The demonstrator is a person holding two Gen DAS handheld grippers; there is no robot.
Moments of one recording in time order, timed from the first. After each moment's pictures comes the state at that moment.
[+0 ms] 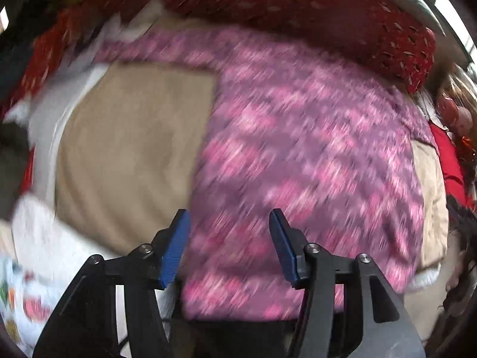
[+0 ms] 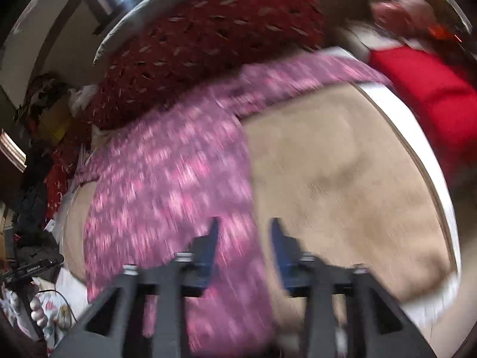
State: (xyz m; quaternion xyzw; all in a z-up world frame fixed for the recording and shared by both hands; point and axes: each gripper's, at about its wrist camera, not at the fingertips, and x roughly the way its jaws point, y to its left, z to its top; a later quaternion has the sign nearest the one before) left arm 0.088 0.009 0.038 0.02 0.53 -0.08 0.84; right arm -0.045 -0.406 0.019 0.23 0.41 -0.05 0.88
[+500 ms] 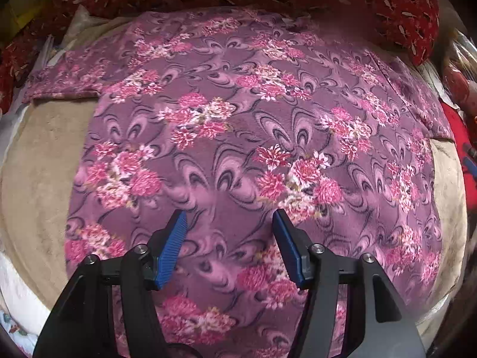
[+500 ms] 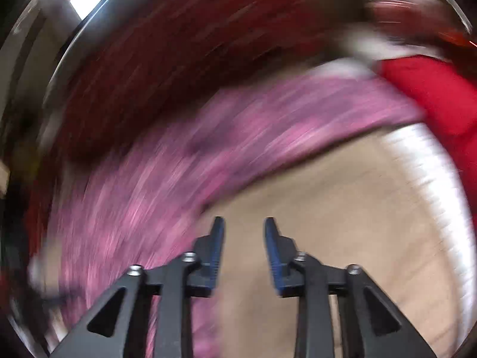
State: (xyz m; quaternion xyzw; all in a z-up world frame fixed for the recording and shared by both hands) left arm 0.182 -0.112 -0.038 0.06 0.57 -0.10 0.82; right arm 0.063 -0.518 -0.013 0.28 0.36 -0.14 0.88
